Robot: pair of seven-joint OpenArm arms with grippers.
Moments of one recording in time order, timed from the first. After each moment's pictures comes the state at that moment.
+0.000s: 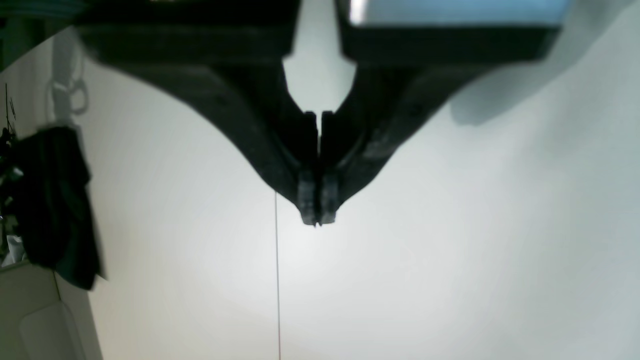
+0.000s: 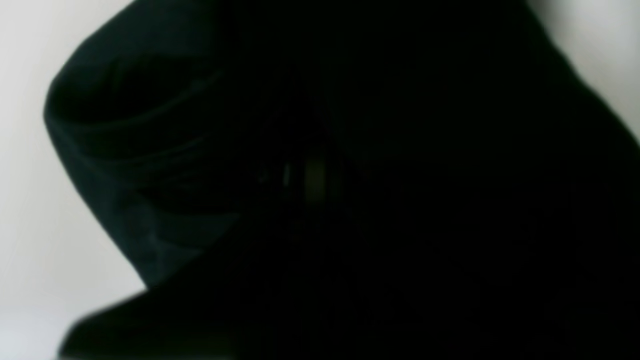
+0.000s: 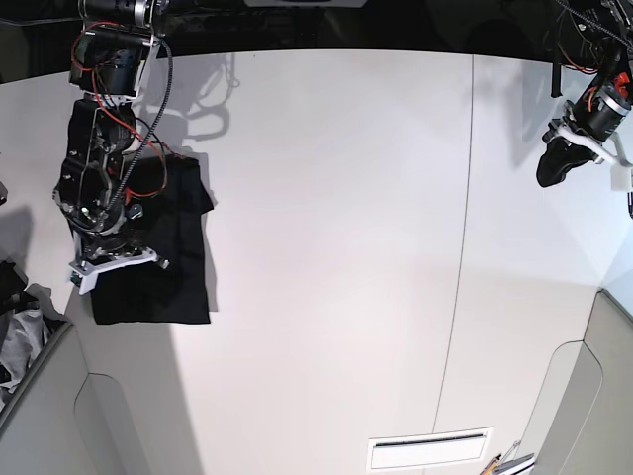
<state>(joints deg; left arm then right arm) 17.1 -12.8 -45.3 92.0 -55.9 -35.9 57.2 8.5 3.8 18.8 76.5 15.4 -5.2 -42.9</state>
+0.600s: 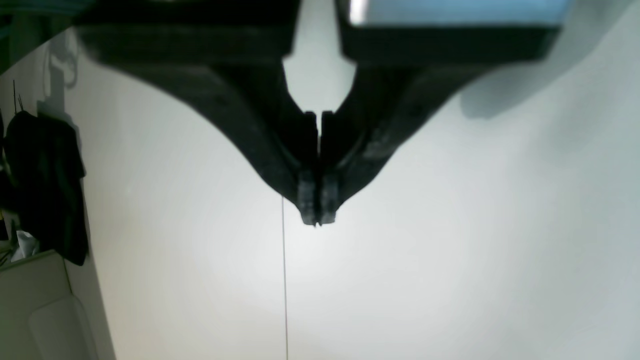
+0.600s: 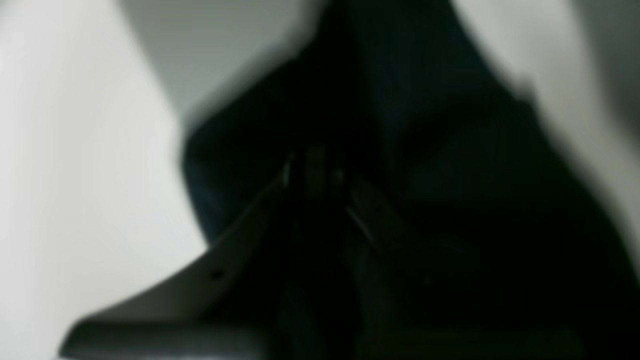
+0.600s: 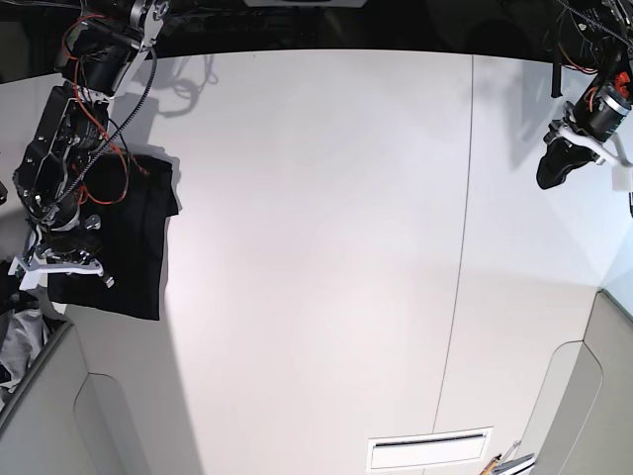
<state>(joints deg) 17.1 -12.8 -45.3 92.0 -57.4 -35.9 57.1 8.4 3.5 29.2 86.3 19.8 -1.8 -41.7</state>
